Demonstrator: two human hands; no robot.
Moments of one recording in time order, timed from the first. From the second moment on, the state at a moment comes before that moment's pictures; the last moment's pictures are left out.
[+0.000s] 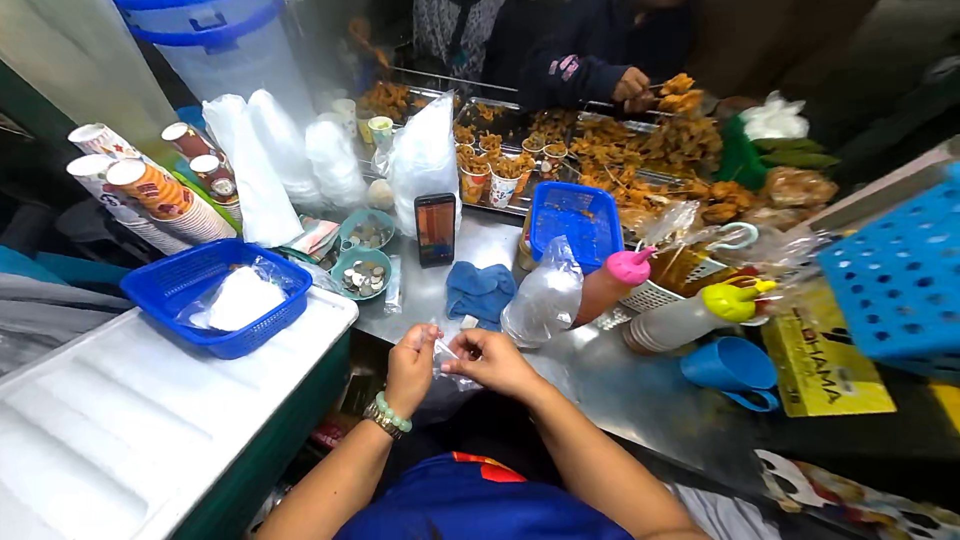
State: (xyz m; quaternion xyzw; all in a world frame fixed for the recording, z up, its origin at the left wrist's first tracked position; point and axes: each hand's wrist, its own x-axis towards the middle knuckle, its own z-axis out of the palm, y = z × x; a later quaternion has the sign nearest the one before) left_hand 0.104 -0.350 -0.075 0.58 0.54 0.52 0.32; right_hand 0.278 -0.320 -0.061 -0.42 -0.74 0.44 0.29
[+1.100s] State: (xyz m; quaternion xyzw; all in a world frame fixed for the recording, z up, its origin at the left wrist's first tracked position) left_hand 0.133 -0.361 -0.057 0.34 0.23 0.49 0.77; right_hand 0.322 -0.349 -0.067 -0.46 -0.49 0.46 0.58
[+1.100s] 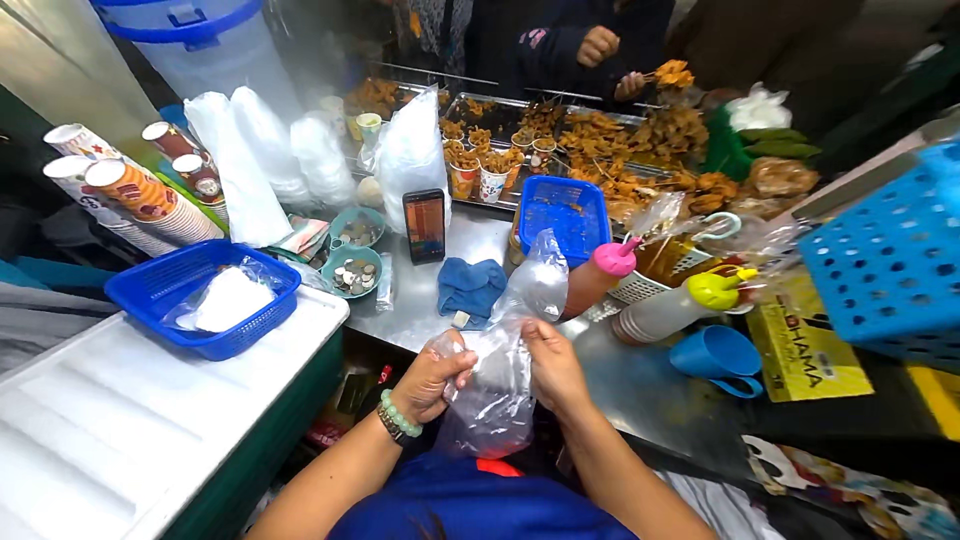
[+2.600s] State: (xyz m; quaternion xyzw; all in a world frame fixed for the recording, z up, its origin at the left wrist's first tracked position) left_hand 0.134 -0.209 -0.080 0.69 0.70 -0.03 0.17; right_hand 0.364 -0.307 -0.154 -0.65 -0.45 0.25 0.57
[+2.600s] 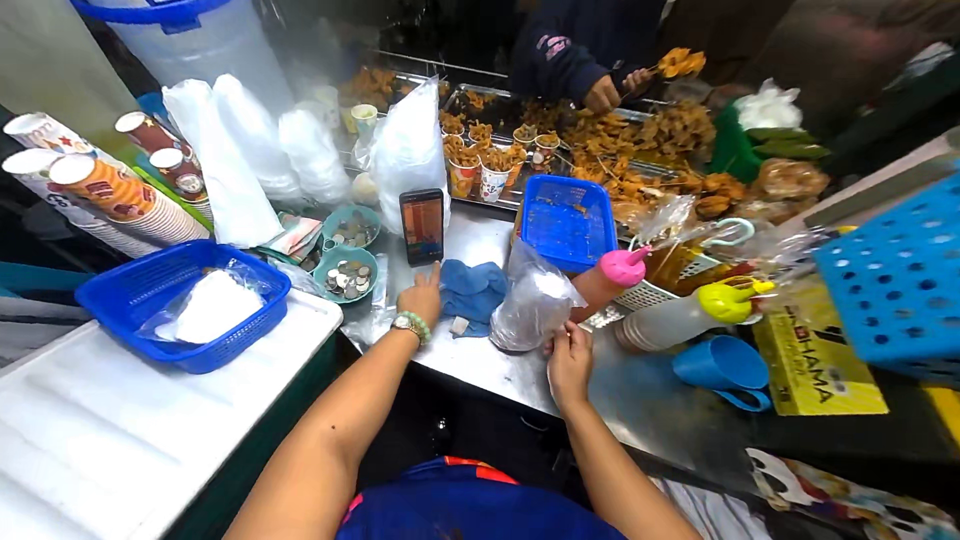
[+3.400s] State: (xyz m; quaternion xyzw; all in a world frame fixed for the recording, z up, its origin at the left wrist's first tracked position) left_hand 0.121 -0.174 -0.106 0.68 0.72 -0.08 0.12; right_hand 0.355 -0.323 -0.184 -0.66 -0.50 0.18 0.53
